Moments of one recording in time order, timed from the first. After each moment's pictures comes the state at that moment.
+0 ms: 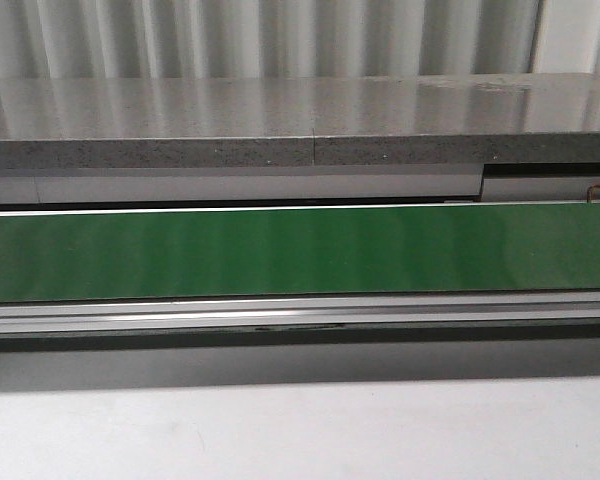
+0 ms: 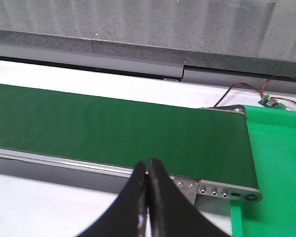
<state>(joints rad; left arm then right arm) 0.36 2.11 -1.55 0.18 1.22 0.19 0.16 0.17 -0.47 0.06 0.64 0.00</state>
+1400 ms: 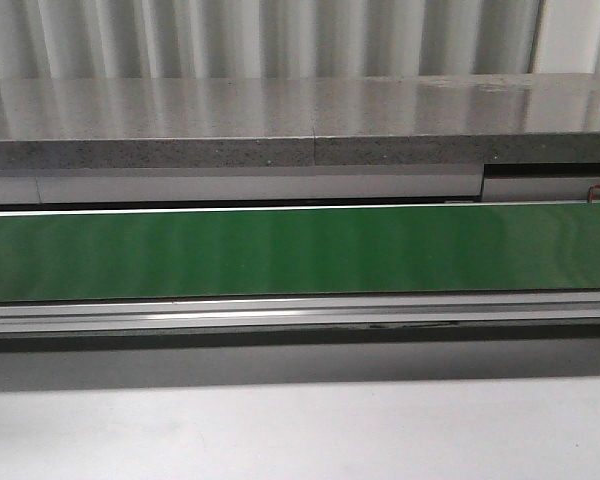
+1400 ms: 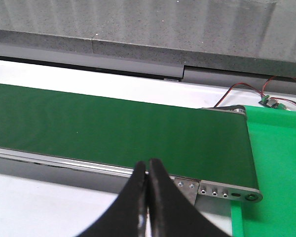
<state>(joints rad) 0.01 1.17 -0.96 -0.13 0.77 0.17 0.16 0.17 -0.47 0.06 0.64 0.00</state>
